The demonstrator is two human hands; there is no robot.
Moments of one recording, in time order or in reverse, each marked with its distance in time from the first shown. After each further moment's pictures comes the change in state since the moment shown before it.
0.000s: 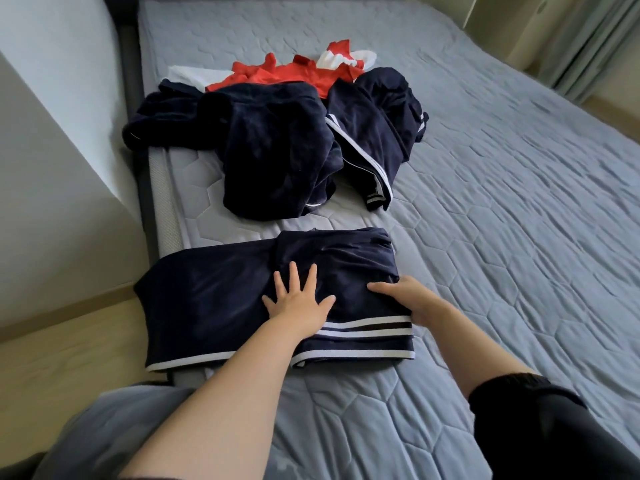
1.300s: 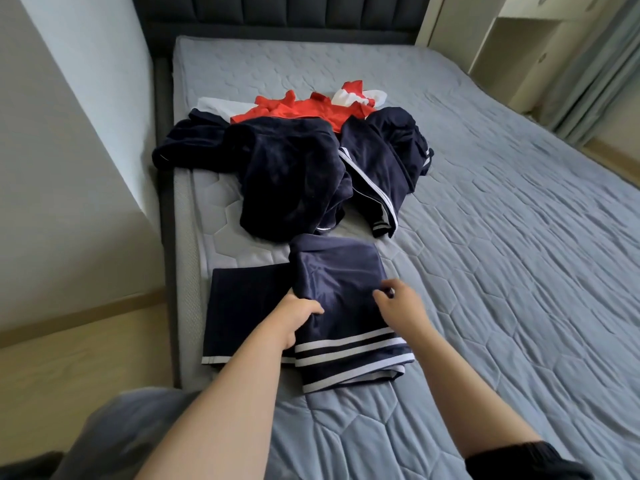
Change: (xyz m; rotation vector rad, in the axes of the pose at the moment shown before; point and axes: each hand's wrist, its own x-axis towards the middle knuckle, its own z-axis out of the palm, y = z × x) left_hand -0.009 -0.010 -0.028 -1.279 -0.023 -0.123; right_hand -0.042 -0.034 0.037 -0.536 0.401 -0.289
